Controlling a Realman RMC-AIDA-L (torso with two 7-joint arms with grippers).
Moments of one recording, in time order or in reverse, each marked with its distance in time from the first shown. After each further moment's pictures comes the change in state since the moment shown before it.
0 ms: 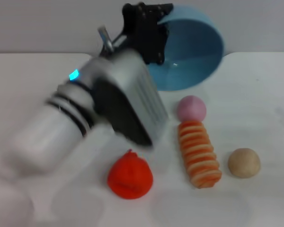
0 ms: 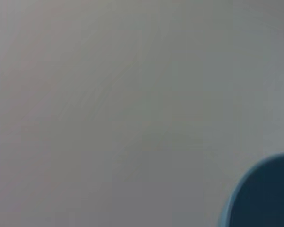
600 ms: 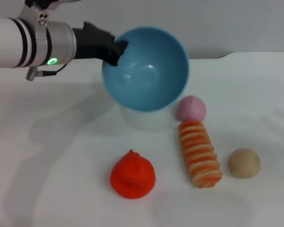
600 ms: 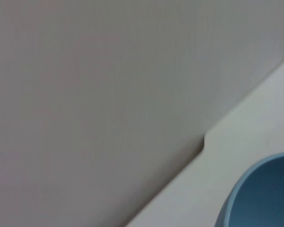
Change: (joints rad) left arm -0.355 0.011 -0.654 -0.157 -0.044 1.012 -0.726; right arm 0.063 -0.005 -0.024 -0.358 -0.405 -0.064 0.543
